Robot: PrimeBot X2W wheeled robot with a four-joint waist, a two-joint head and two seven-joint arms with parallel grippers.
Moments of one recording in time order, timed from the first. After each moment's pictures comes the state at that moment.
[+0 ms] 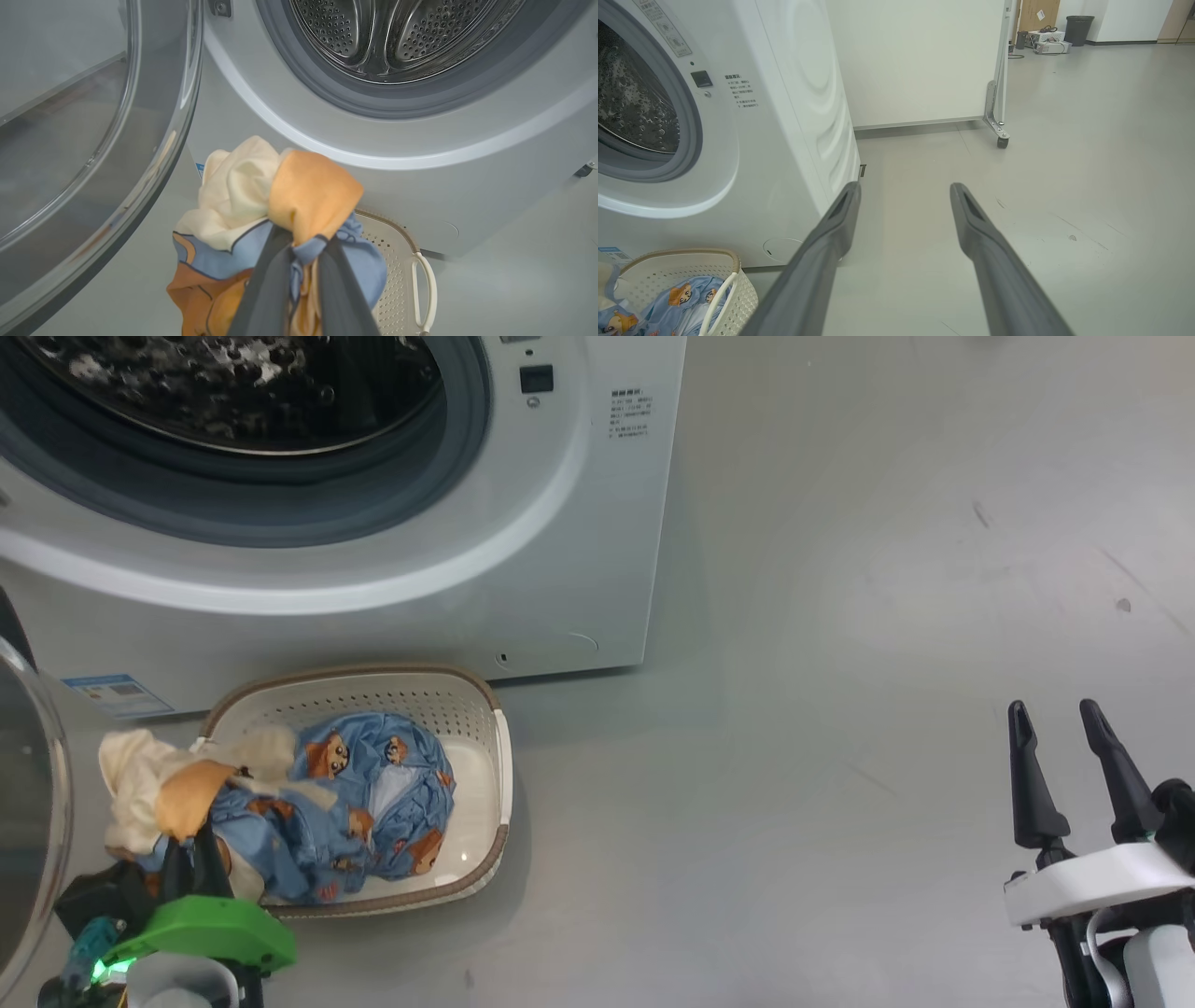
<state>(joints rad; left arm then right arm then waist) -0.28 0.03 0.03 0.52 -0.26 0.04 -0.25 -0.04 -0.16 -0.03 0.15 0.29 0.12 -0.26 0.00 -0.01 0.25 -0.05</state>
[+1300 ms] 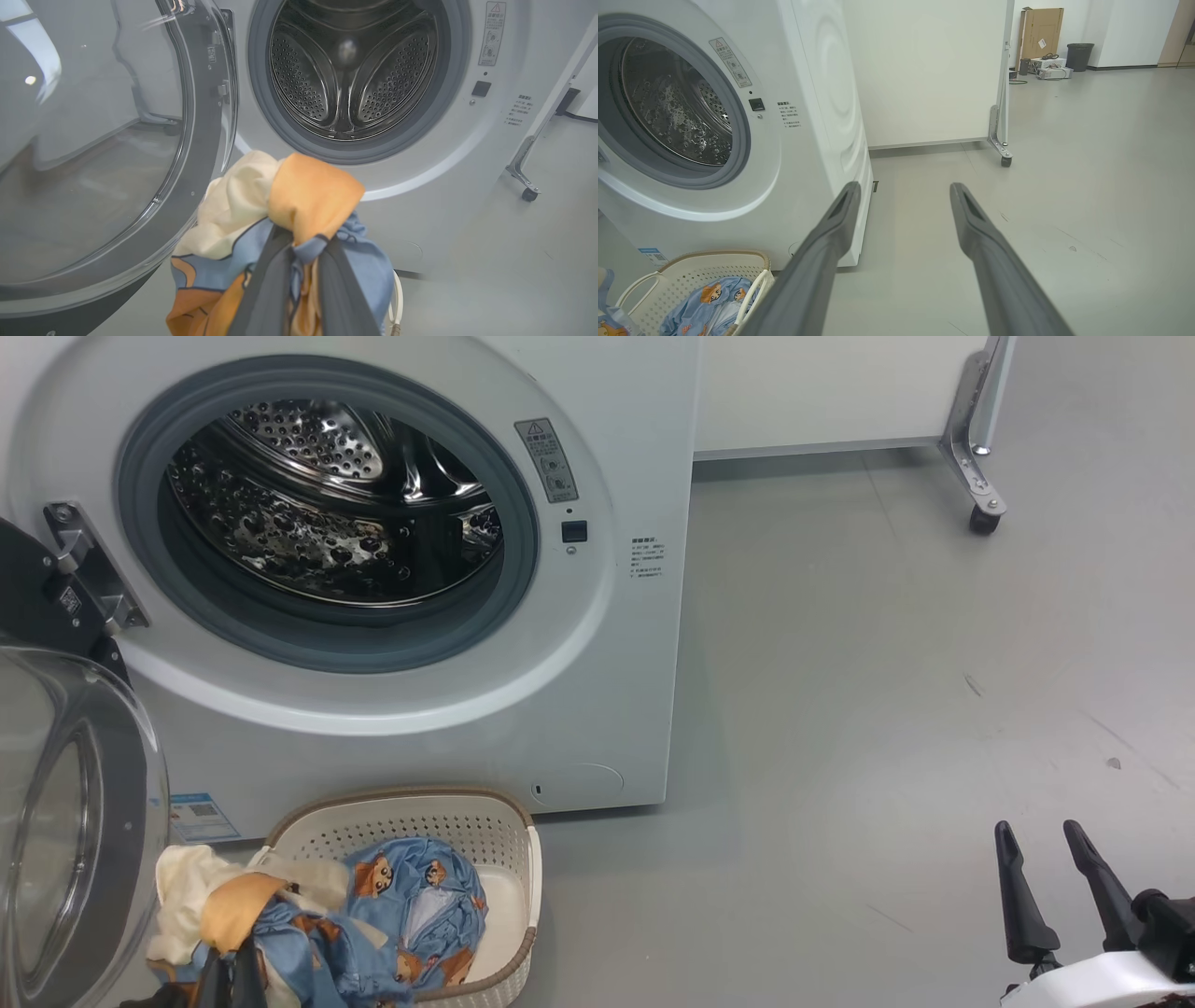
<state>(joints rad) 0.06 0.03 -0.06 0.23 -0.24 0.05 -0.25 0.16 -0.15 -0.02 0.13 0.28 0.12 -0.26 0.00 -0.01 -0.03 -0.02</state>
